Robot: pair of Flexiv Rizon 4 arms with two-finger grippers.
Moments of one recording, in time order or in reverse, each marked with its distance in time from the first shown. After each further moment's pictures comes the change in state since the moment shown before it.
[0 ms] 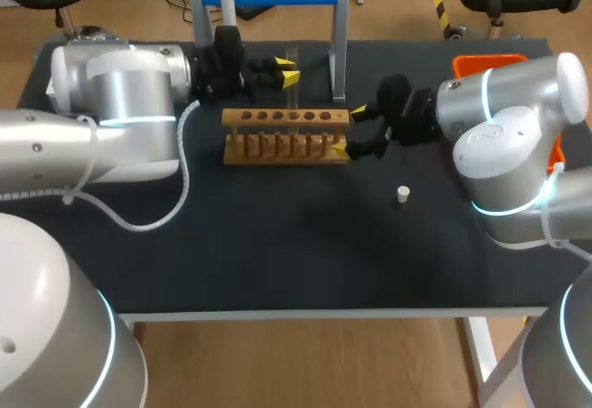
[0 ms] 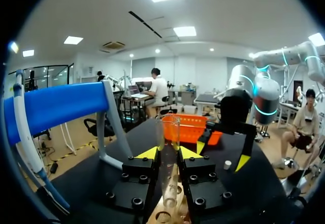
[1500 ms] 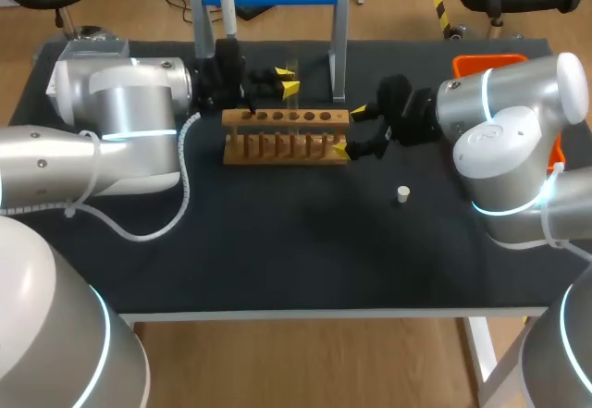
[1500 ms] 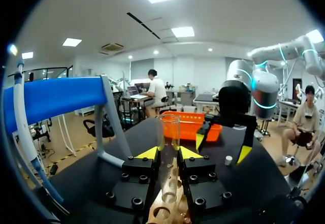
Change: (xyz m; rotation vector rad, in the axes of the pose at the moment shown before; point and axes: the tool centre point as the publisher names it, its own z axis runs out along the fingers) left arm 0.004 0.019 0.002 0.010 0.004 0.018; right arm 0.000 0.000 0.000 0.000 0.000 0.000
